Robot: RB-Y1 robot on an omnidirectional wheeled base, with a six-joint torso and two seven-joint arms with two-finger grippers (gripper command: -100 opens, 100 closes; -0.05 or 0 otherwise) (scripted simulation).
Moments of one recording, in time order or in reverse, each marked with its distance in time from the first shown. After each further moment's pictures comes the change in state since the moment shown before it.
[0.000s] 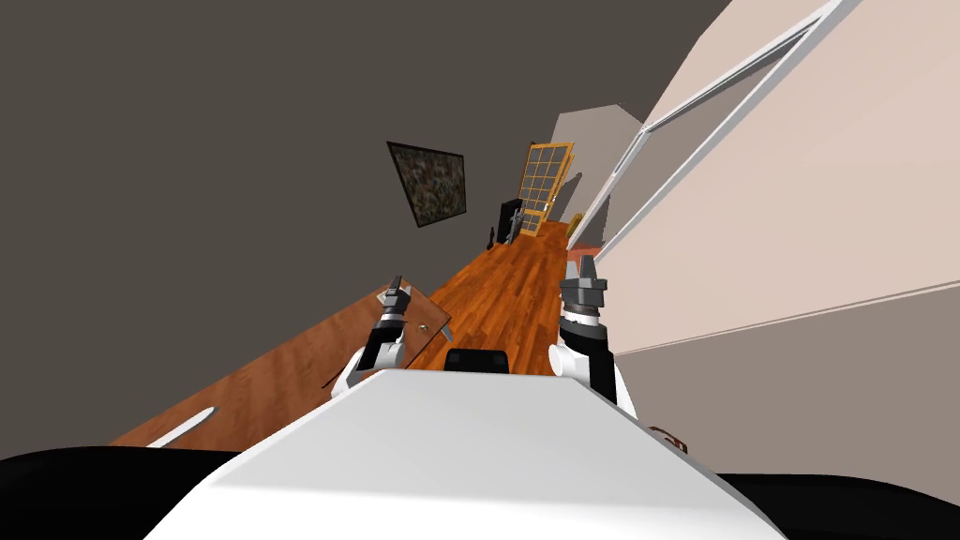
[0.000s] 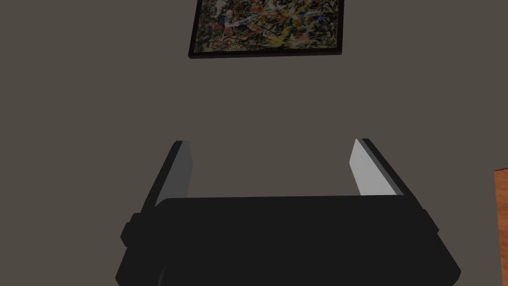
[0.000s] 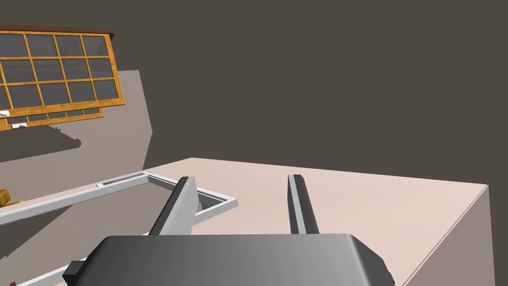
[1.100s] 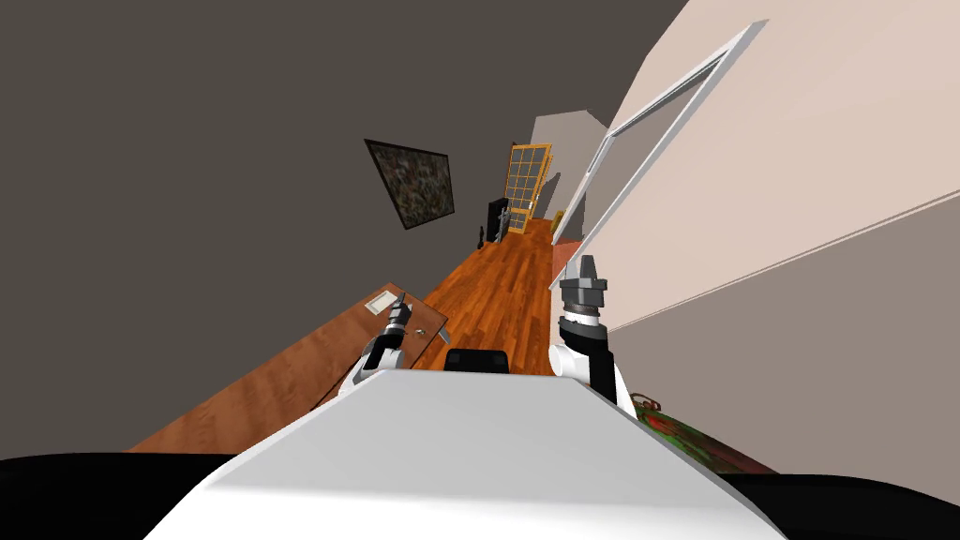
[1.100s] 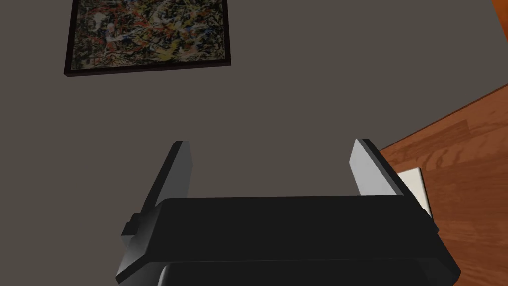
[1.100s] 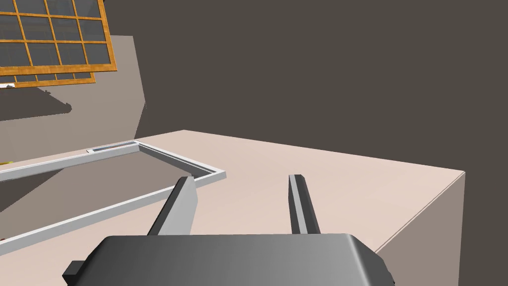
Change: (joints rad) left arm -0.066 0.043 0.020 0.331 0.036 0.041 0.060; right arm 0.000 0.000 0.000 0.000 0.000 0.000 0.000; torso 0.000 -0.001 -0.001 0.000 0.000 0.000
